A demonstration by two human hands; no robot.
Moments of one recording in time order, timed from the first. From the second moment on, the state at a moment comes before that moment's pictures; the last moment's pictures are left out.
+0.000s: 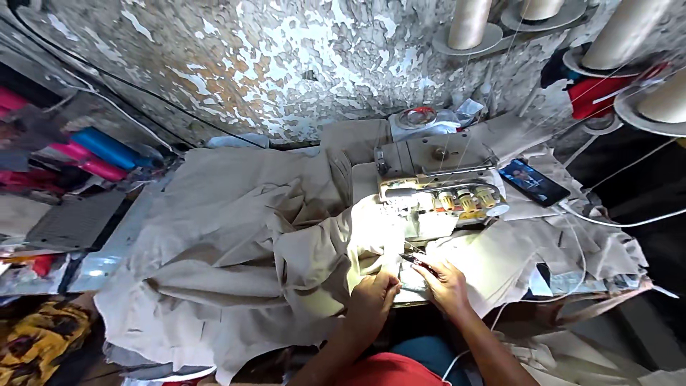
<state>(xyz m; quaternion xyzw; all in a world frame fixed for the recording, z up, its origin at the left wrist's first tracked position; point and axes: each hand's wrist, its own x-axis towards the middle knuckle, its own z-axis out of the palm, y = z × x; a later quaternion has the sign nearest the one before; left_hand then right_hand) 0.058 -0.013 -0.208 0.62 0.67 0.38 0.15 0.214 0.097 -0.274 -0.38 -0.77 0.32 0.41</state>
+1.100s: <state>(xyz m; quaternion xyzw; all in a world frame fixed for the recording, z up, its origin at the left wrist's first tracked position) 0.043 0.009 -0.183 0.76 0.60 0.25 -0.03 0.365 0.173 -0.265 -0.70 -0.63 0.18 0.29</state>
